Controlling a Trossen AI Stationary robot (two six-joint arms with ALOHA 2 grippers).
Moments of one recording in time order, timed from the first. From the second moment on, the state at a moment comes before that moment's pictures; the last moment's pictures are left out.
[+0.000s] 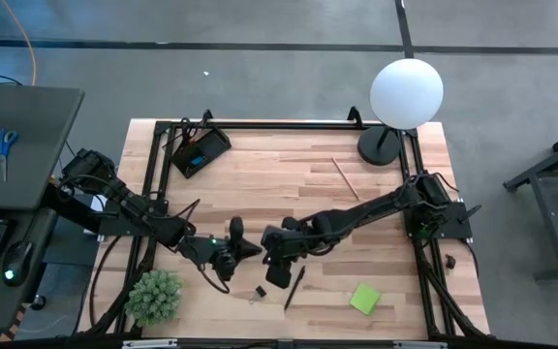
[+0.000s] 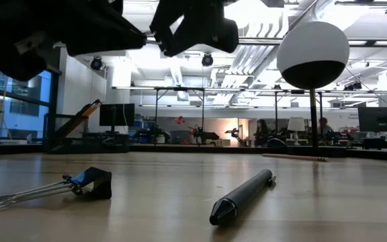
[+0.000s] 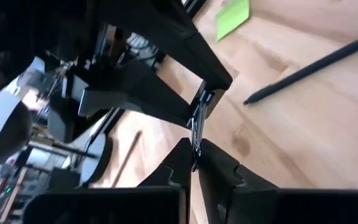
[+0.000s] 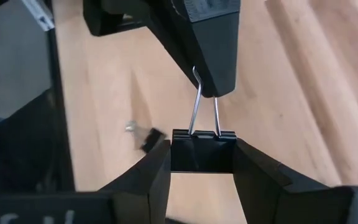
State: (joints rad) left arm -0.43 1.46 0.58 0.48 -0.56 0.70; right arm 0.32 1.99 1.70 -0.65 0.05 0.65
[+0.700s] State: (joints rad) left arm -0.43 1.18 0.58 -0.08 -0.91 0.37; right arm 0.34 1.99 1.70 -0.90 0.08 0.76
